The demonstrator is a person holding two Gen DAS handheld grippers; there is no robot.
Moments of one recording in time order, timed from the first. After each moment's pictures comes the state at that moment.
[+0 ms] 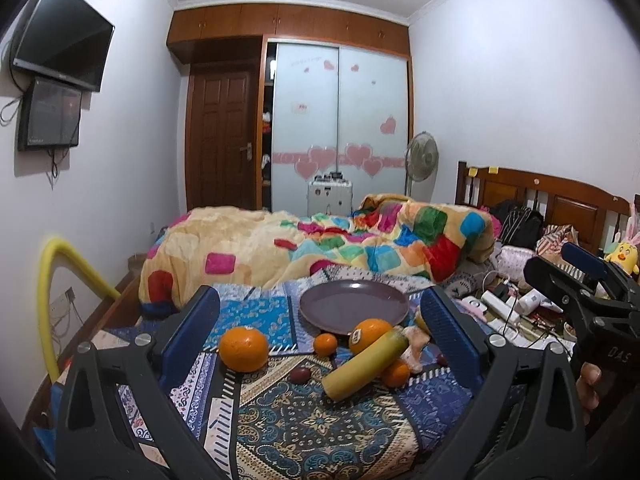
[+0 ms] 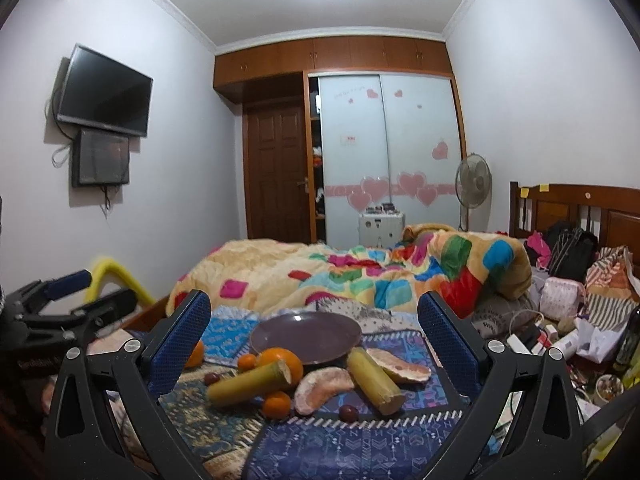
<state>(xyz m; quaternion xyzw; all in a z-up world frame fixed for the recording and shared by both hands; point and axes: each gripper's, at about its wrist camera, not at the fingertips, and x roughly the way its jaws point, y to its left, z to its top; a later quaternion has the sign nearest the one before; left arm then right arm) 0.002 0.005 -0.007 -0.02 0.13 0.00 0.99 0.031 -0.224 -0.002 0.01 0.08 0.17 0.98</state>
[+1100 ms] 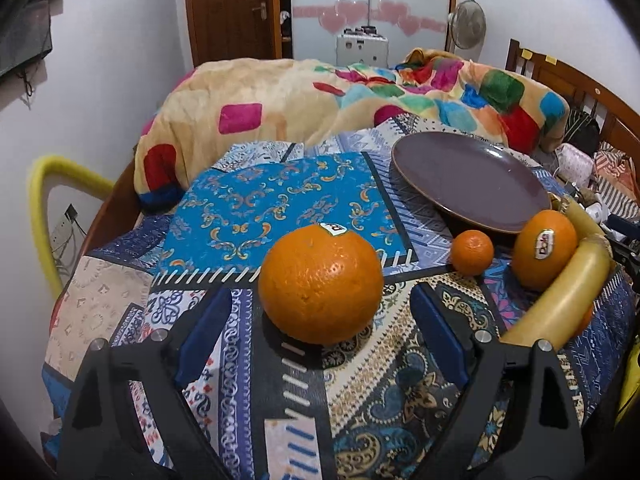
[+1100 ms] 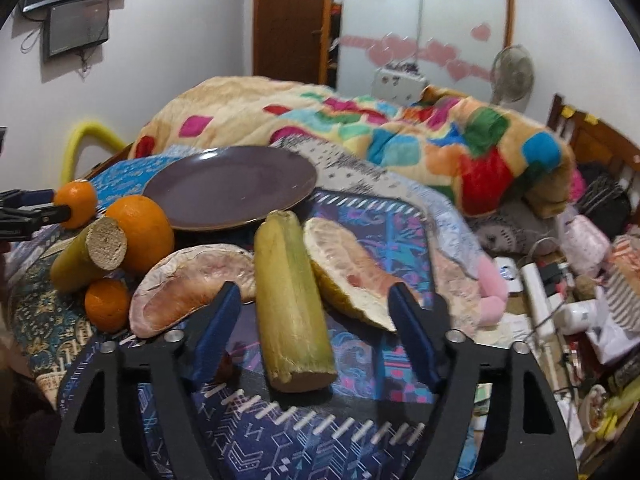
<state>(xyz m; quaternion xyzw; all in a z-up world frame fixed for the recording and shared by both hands) 0.165 0.093 -0.121 -0.01 0.39 0.03 0.92 0.180 -0.252 -0.099 -0.10 0.34 0.21 0.91</state>
